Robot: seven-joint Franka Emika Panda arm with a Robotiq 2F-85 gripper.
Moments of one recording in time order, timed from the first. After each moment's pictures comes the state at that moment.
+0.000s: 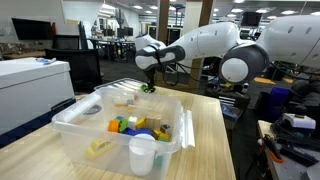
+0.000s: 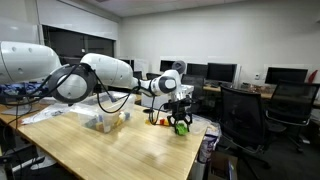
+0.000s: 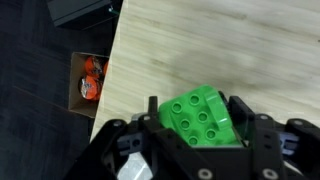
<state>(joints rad) -0.26 1.47 -0.16 -0.38 -0.20 1.88 -0.60</state>
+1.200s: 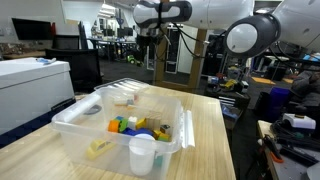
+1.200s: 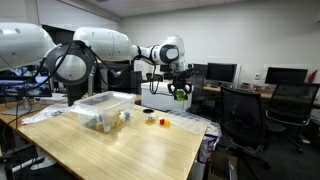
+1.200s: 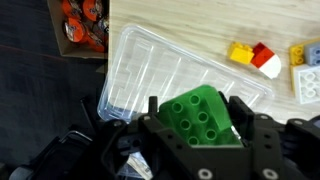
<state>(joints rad) -0.29 1.26 -0.01 -0.35 -0.04 1.82 -0.57</state>
